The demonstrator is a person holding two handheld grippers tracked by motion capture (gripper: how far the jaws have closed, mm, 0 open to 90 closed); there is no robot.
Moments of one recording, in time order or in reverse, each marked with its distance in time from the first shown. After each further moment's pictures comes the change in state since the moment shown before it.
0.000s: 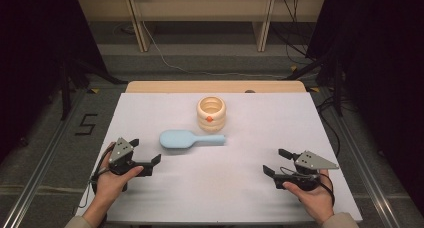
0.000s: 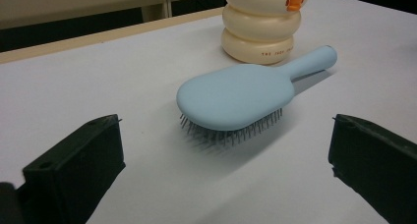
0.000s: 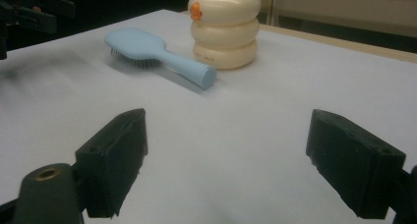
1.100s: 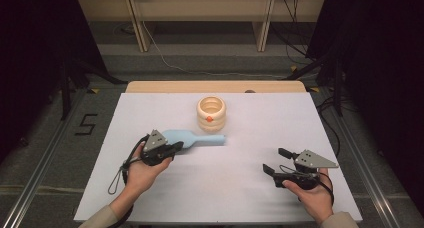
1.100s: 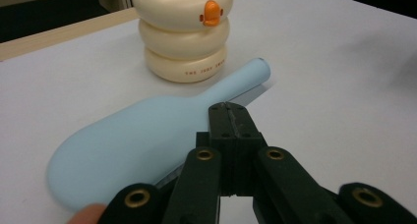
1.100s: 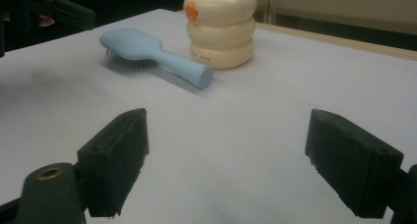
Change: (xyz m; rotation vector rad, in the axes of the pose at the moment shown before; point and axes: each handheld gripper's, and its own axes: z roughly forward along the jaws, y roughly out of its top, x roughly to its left) left arm -0.067 0.048 0.054 0.120 -0.124 0.045; right arm -0.001 0.001 0.002 0.004 -0.011 0.010
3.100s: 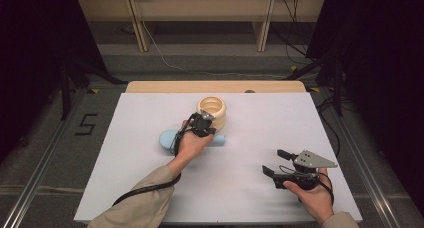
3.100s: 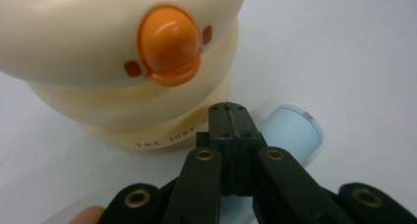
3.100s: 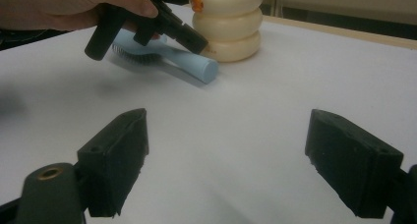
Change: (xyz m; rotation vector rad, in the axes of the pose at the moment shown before) left arm -0.016 0.048 0.135 0.257 0.067 -0.010; right arm -0.001 -0.003 0.001 0.023 0.027 0.005
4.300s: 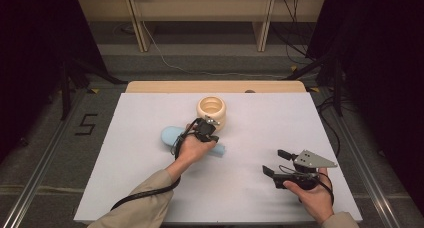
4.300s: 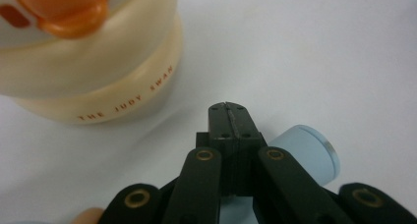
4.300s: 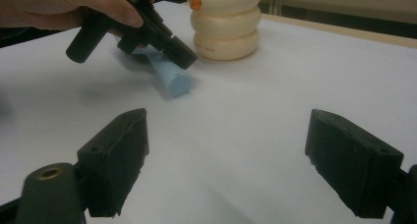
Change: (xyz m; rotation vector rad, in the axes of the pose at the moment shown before) left arm -0.015 -0.007 -0.005 0.103 -0.086 0.049; right arm 0.000 0.000 0.000 0.005 -0.006 -0.001
